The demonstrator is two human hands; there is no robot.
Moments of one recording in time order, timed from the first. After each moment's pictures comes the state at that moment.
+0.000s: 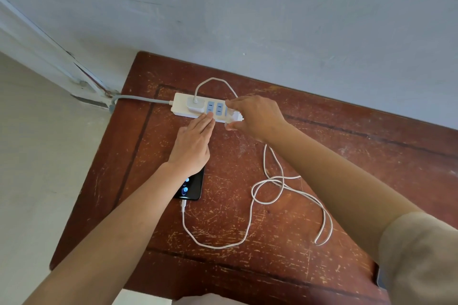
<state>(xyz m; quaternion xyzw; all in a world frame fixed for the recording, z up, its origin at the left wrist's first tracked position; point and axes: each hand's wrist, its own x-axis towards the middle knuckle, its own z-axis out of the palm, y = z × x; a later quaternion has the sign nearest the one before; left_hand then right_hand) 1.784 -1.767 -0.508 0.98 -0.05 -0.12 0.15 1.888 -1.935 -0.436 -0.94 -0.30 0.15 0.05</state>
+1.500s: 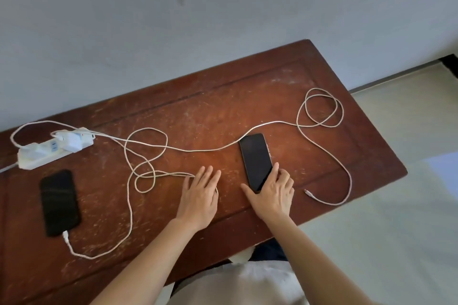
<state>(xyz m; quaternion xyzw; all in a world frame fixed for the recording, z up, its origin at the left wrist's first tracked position) 1.612 -2.100 -0.507 0.93 -0.26 -0.23 0.10 1.546 -2.288 -0.511 -0.90 0.37 0.11 0.19</state>
